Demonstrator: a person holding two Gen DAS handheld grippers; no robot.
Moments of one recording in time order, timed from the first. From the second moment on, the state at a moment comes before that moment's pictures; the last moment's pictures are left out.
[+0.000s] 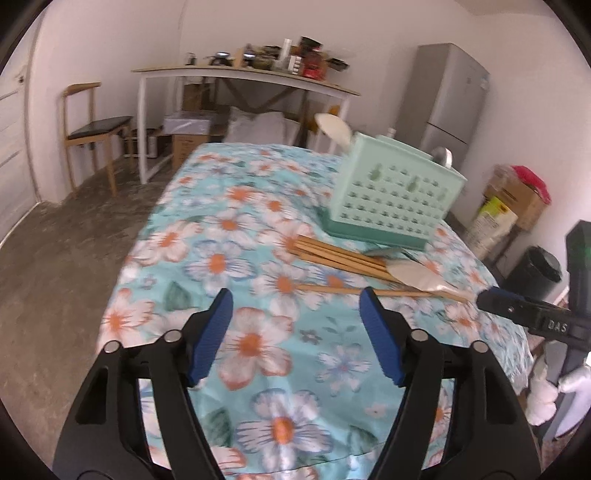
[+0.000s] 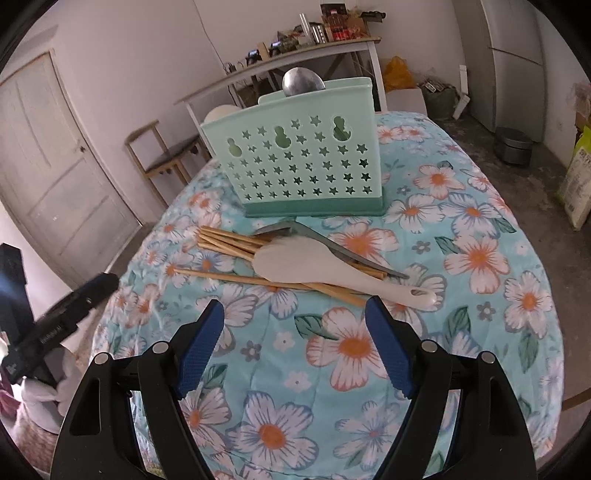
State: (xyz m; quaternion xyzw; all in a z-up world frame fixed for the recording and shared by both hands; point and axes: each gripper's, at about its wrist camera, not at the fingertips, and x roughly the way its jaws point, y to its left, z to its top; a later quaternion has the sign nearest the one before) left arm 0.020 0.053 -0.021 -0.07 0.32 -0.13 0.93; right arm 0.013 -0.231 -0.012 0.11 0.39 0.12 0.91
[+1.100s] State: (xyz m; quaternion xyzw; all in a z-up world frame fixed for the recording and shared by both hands) left arm 0.055 0.009 -0.044 -0.05 0.37 -0.17 0.91; right arm 0.090 -0.236 -0.033 0.13 0.45 0.23 0.85
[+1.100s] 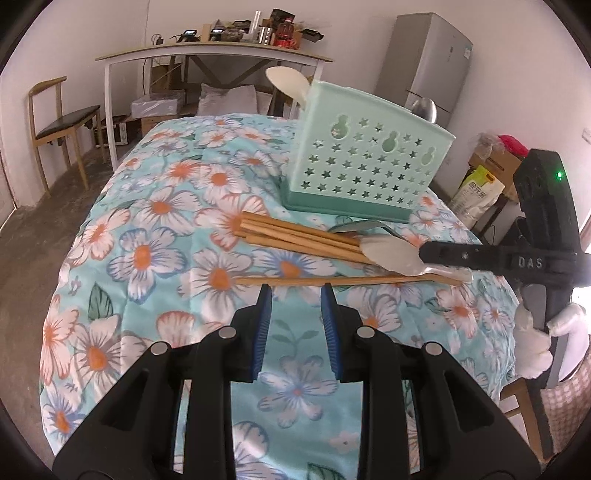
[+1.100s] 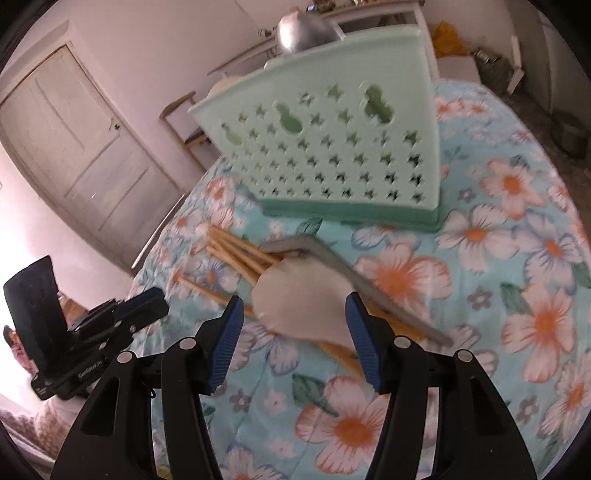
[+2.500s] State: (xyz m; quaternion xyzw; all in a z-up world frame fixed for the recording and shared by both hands) left arm 0.044 0.035 -0.054 -0.08 0.35 -0.16 0.92; right arm 0.154 -0.115 -0.048 -0.29 0.42 0.20 0.84
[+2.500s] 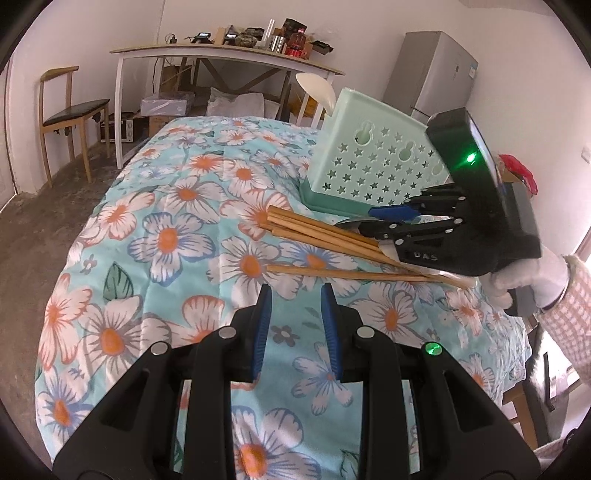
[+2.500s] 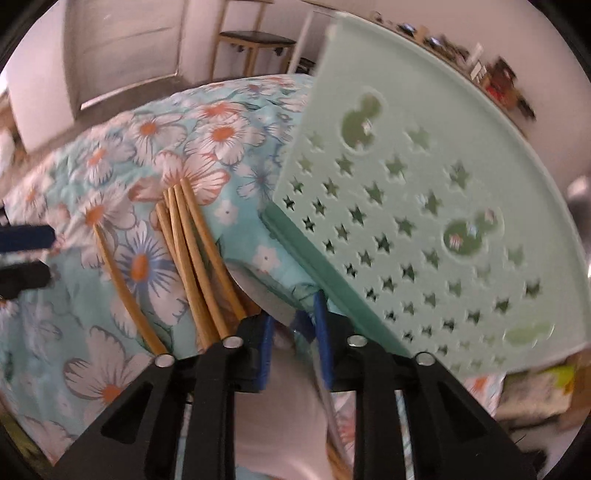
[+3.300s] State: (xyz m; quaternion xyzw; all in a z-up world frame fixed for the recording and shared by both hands) left arm 0.027 0.038 -0.035 -0.07 0.34 -0.15 0.93; right arm 0.055 -0.220 0.087 -0.15 0.28 0.14 0.94
